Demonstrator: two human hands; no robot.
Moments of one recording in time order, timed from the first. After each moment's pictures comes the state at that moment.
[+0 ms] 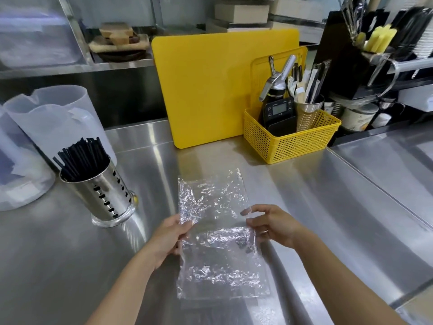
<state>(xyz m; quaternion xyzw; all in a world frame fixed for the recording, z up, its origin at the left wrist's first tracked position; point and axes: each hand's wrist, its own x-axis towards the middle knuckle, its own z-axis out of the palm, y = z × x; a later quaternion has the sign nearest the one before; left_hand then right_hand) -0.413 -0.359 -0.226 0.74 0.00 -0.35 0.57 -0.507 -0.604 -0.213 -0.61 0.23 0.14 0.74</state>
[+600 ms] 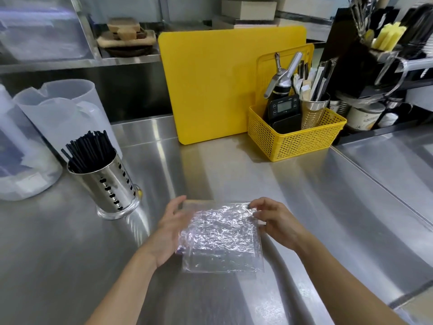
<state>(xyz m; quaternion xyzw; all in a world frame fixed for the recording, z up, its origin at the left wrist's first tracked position) -0.425 -0.349 -0.214 0.62 -0.05 -0.34 0.71 -0.513 -0.602 -0.231 -0.54 0.18 0.03 0.82</state>
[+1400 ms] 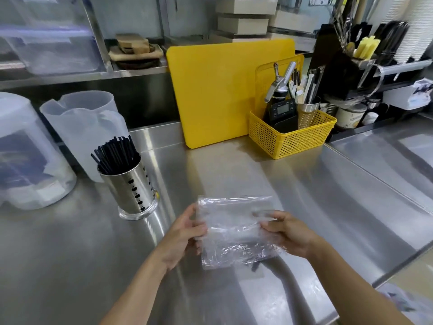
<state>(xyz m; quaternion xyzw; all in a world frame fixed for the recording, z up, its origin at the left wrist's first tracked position) -0.444 -0.298 -0.186 0.58 -0.15 -0.40 0.70 -0.550 -0.535 -0.213 -0.49 0.21 0.04 0.84</state>
